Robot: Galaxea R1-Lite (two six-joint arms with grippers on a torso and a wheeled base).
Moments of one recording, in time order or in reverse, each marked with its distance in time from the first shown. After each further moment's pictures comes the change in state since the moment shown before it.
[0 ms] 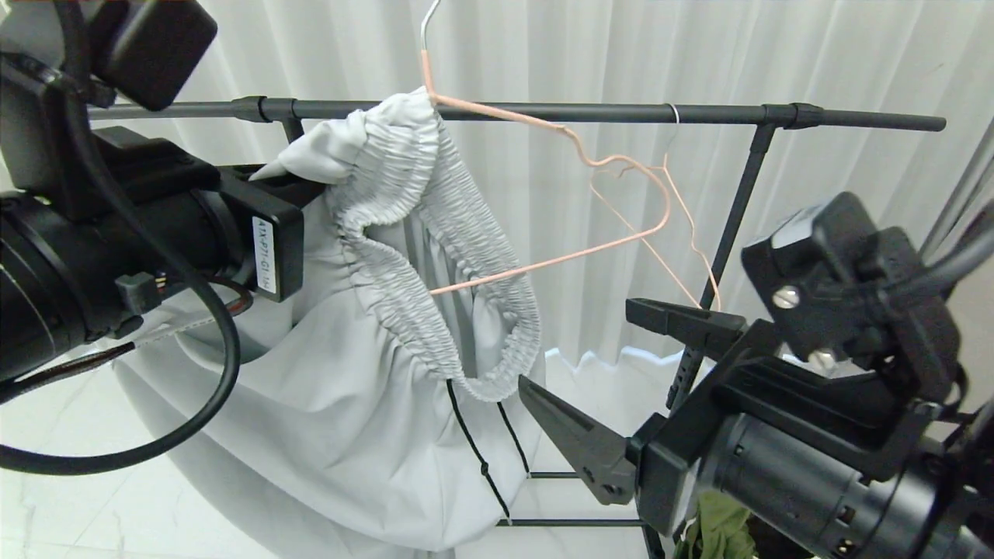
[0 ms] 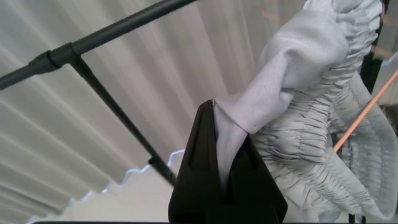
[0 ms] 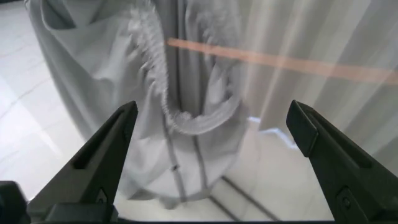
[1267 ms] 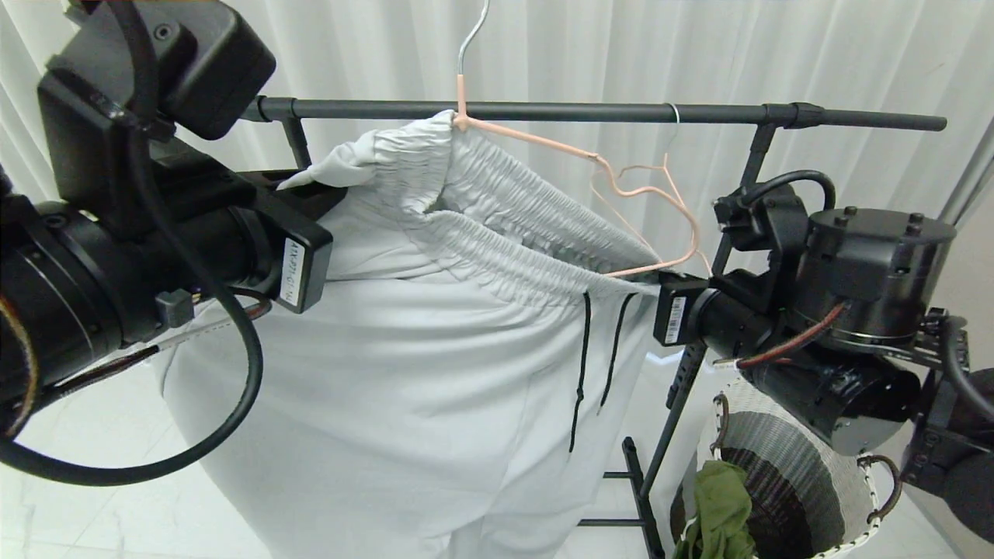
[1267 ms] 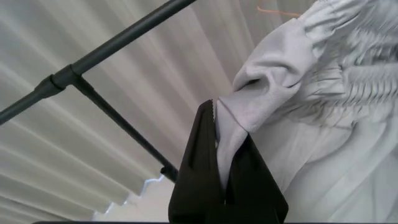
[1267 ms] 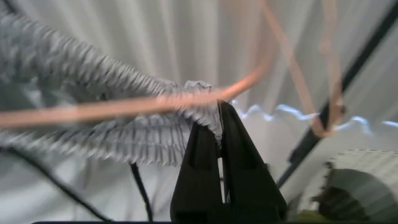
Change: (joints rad) left arm 0.000 0.022 0.019 -0.037 -0.008 0.157; right arm -0.430 0.156 -0.082 -0.003 -0.117 0.136
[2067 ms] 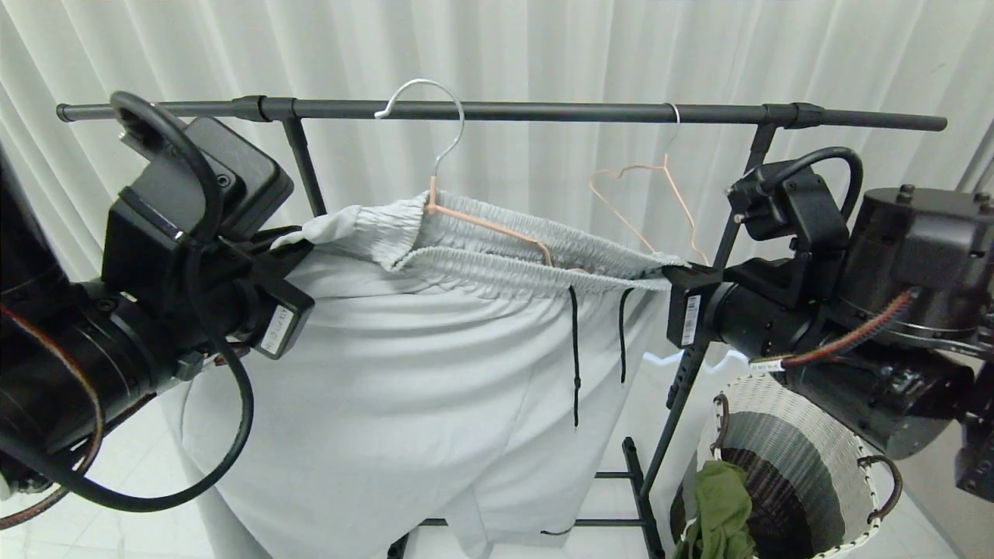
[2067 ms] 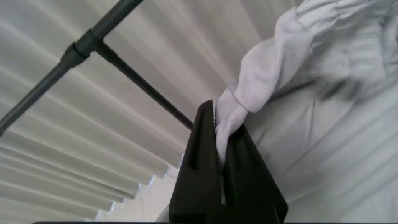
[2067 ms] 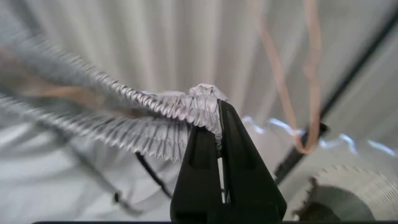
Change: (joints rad) left arm 0.127 -0.004 0.191 -0.136 0.011 0.112; right arm 0.042 -0.074 0.000 0.052 0.072 -0.112
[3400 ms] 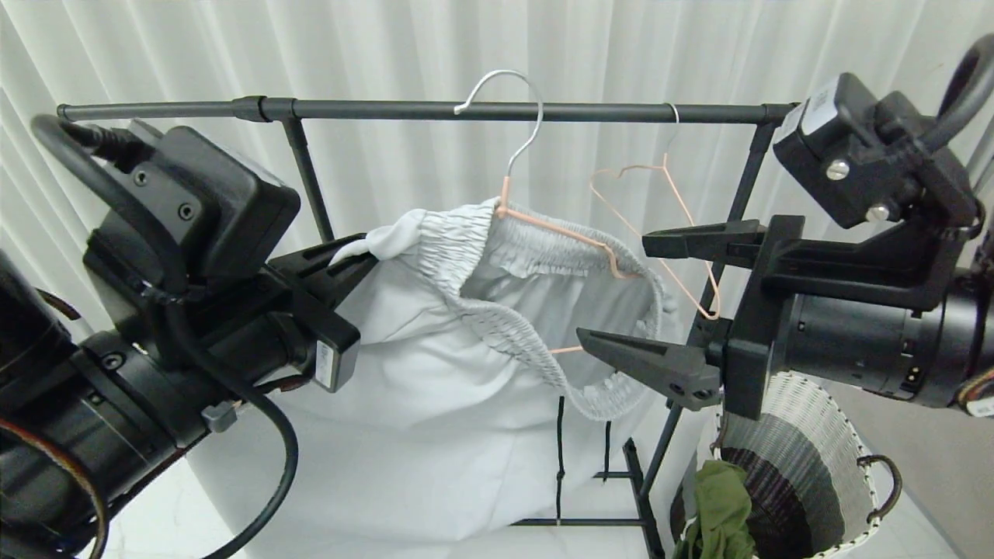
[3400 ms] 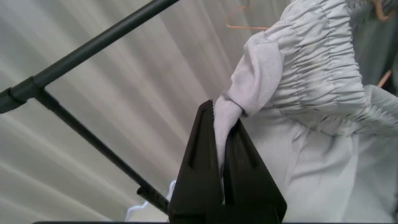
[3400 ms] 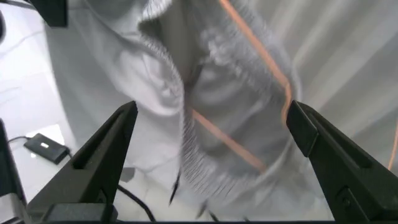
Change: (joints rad) left arm -0.147 0.009 0.130 -0.269 -0.159 -0.093; right arm 0.099 -0.159 -0.173 0.406 0.524 -0.244
